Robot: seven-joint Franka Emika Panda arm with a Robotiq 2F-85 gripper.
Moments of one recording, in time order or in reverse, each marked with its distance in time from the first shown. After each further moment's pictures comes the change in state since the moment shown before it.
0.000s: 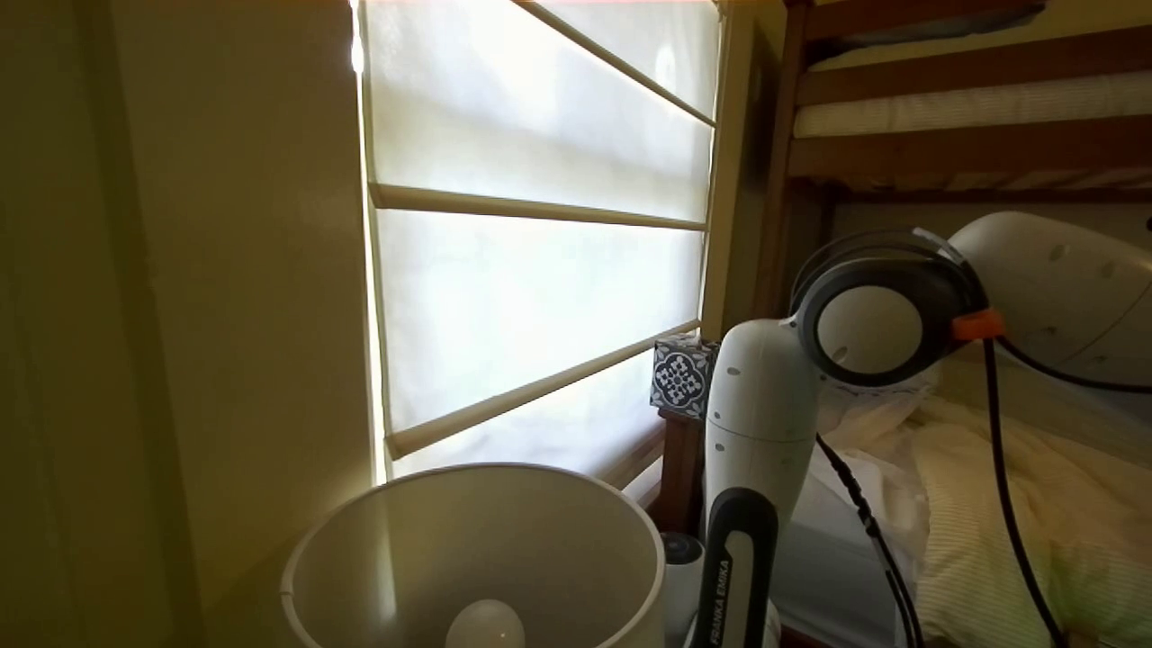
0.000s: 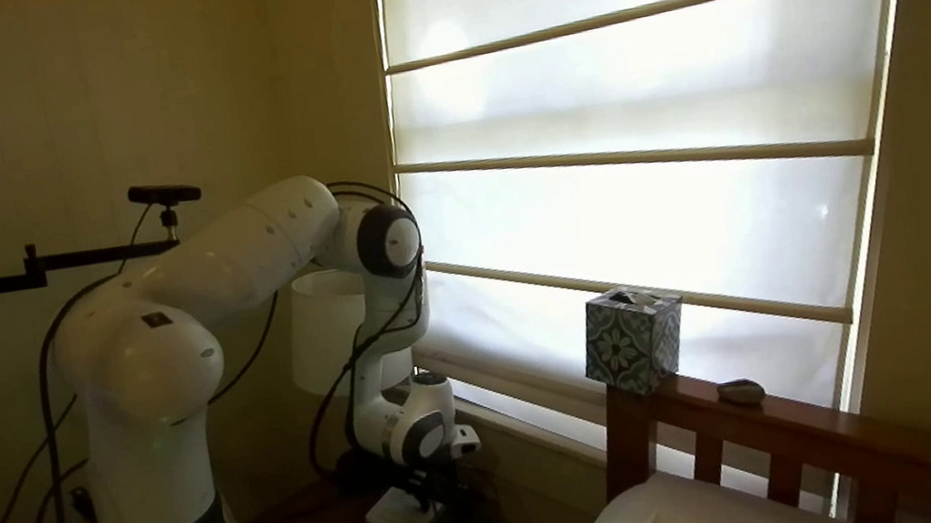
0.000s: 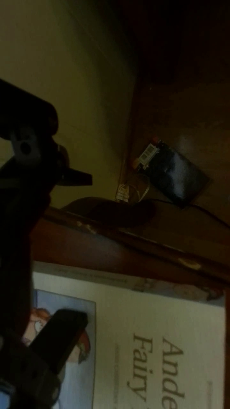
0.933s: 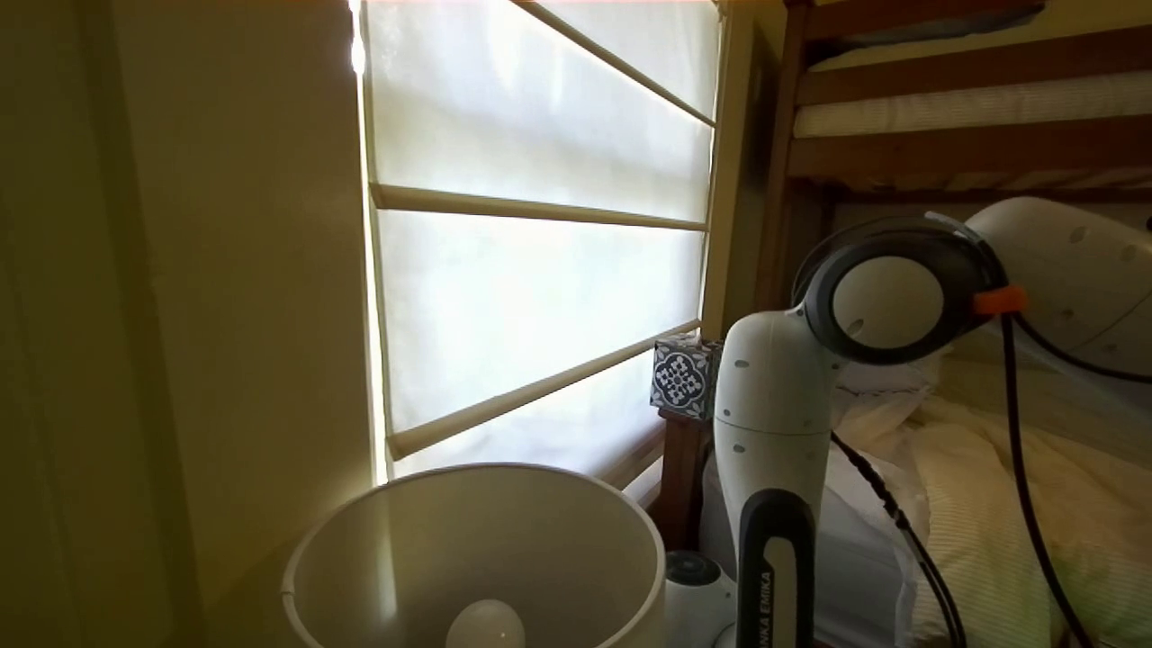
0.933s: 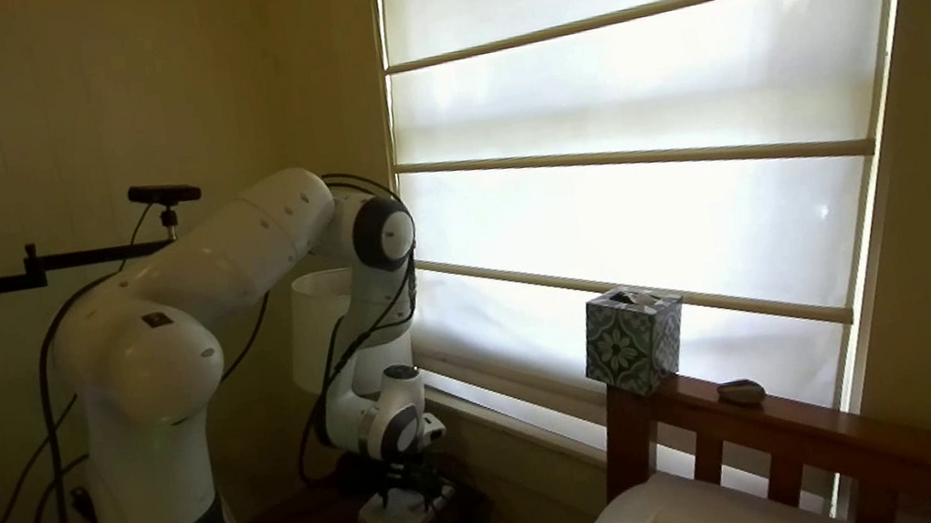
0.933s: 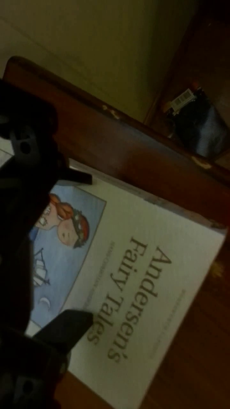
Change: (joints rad) arm 0.002 -0.052 0.080 -0.116 -0.150 0.064 -0.157
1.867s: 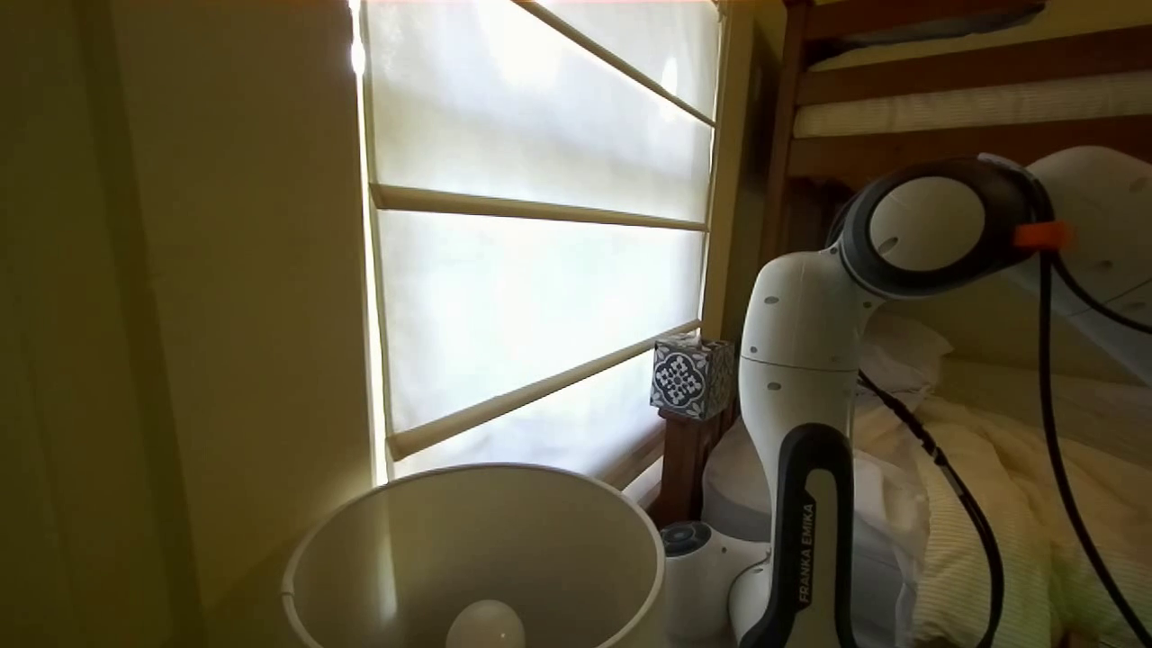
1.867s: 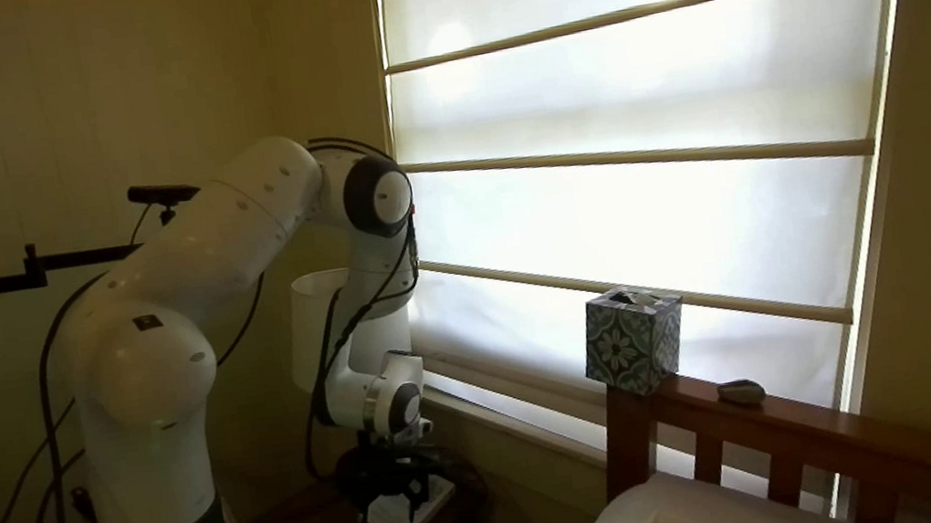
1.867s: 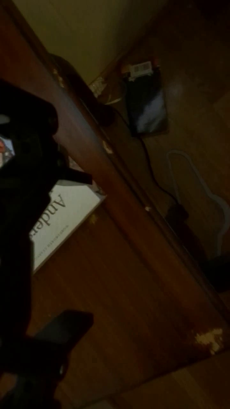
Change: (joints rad) arm -0.080 -0.181 0.030 -0.142 -0.180 -0.349 -0.242
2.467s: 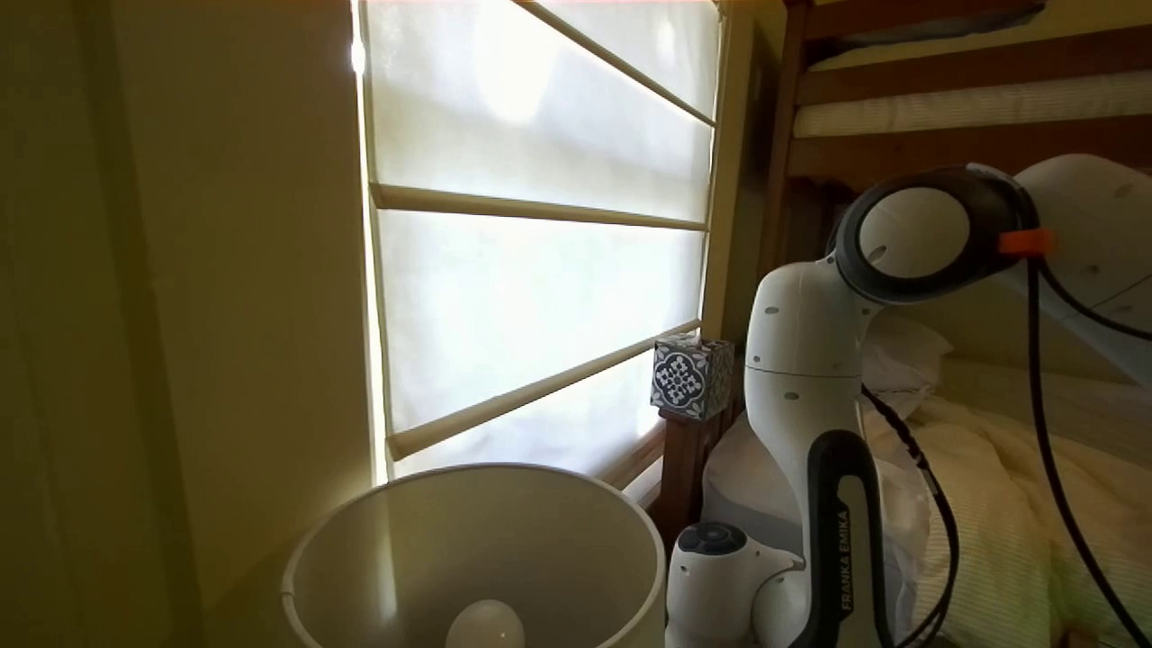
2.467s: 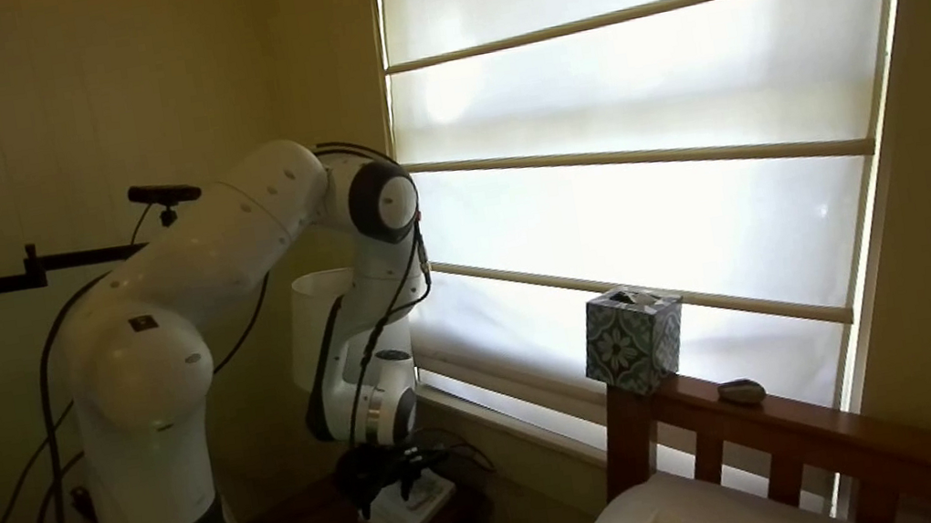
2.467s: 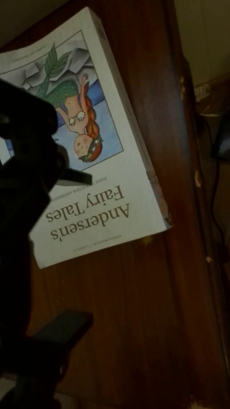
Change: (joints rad) arm -0.036 0.021 0.001 -0.029 -0.217 0.229 -0.258
